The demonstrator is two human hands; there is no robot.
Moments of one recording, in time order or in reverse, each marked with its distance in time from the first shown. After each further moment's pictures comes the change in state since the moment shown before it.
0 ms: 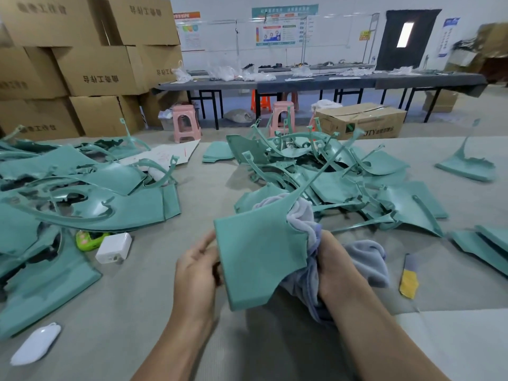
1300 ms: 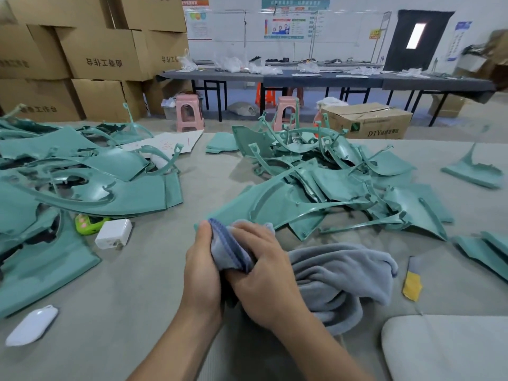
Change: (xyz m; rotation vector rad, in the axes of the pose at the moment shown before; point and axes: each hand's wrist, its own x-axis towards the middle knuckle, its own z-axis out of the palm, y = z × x) left_hand -0.002 -0.003 0.003 -0.059 -0.011 -0.034; right_hand -0.053 0.028 0.061 -0.338 0.040 -1.172
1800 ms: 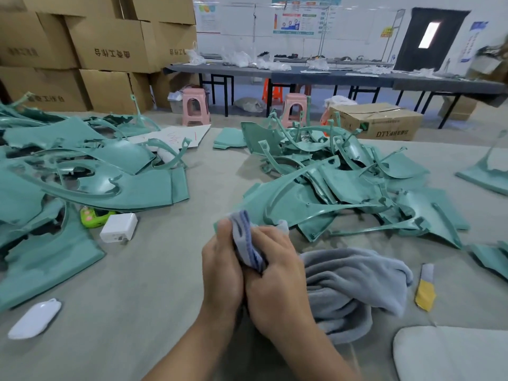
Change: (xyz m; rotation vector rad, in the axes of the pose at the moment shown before) left_hand 0.002 -0.008 0.016 -0.030 -0.021 0.163; right_hand -0.005 -0.003 0.004 0.002 0.122 0.062
